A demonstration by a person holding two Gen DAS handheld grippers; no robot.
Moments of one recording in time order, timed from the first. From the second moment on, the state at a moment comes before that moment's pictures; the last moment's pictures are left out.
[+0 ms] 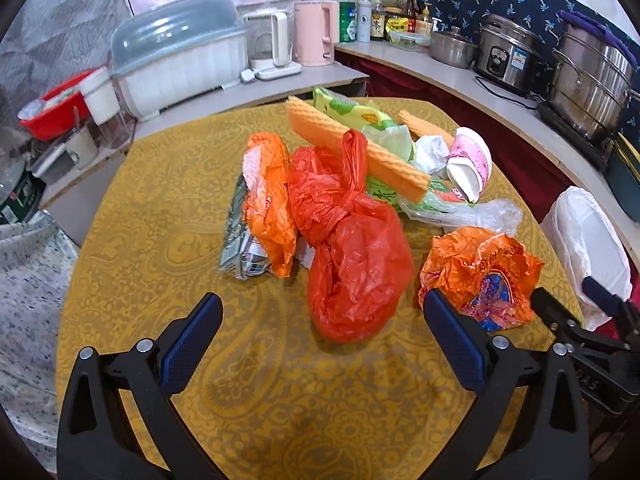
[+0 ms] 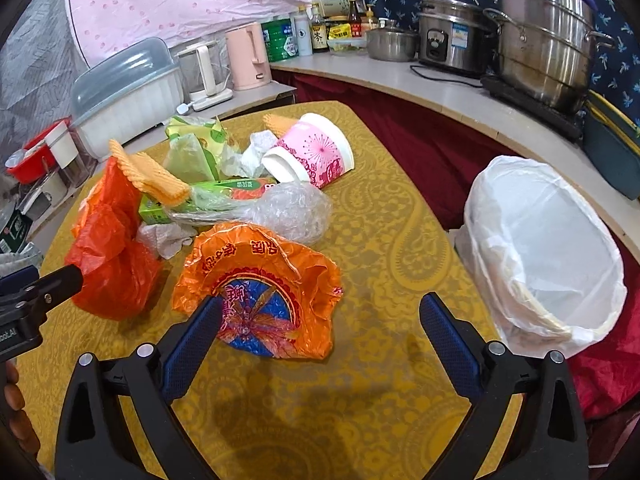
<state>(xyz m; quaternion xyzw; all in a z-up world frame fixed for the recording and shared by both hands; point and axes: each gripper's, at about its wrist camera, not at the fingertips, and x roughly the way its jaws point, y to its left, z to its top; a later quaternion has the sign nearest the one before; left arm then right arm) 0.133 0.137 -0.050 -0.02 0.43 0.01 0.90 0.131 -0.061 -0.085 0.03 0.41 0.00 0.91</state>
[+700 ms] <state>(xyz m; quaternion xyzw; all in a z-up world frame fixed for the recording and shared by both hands) 0.151 0.137 -0.068 -0.05 0.46 -0.06 0.89 0.162 -0.043 -0.119 0.05 0.45 0.07 0.89</state>
